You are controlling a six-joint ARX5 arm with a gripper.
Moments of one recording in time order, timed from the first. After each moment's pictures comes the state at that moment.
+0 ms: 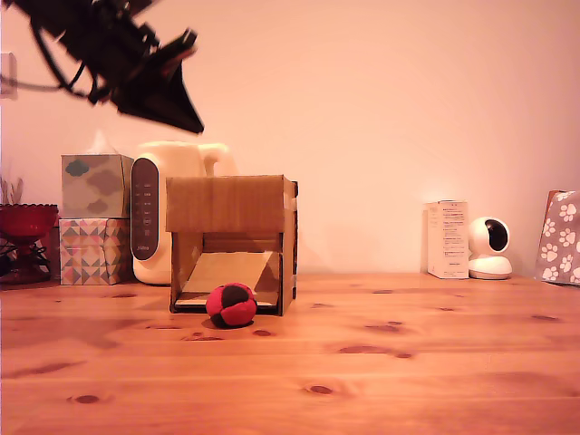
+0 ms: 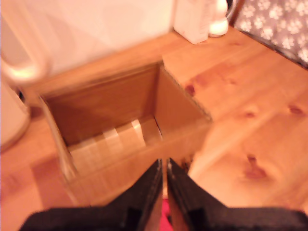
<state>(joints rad) -0.32 1.56 1.20 -0.20 0.35 0.08</state>
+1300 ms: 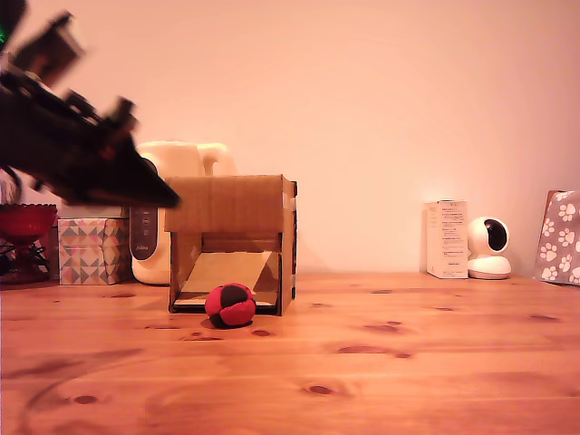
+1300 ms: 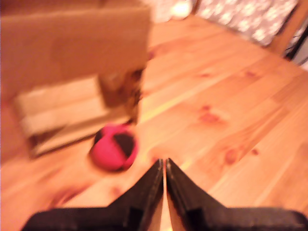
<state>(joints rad) -0.38 1.38 0.53 0.42 0.42 -0.02</state>
